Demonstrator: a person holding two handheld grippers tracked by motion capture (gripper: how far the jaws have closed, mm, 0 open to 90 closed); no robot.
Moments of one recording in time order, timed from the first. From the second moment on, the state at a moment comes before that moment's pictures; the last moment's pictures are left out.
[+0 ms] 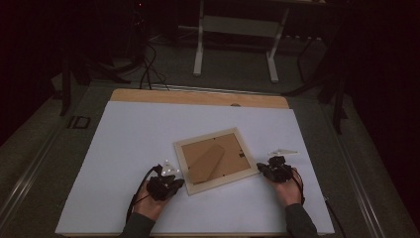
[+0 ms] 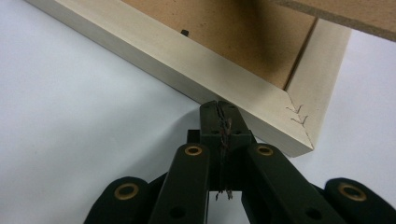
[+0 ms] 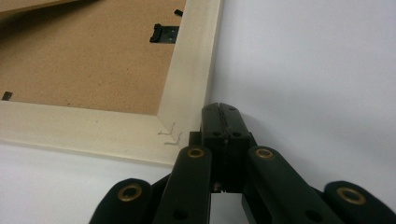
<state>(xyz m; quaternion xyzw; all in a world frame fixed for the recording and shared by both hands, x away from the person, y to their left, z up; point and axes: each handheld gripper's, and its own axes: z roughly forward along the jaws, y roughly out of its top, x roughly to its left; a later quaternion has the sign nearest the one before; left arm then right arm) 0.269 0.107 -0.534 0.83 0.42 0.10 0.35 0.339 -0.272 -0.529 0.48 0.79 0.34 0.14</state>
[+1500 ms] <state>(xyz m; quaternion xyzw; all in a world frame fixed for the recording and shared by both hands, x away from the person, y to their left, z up) 0.289 0.129 -0.536 0.80 0.47 0.14 0.35 0.320 -0.255 -0.532 0.47 0.79 0.35 0.14</state>
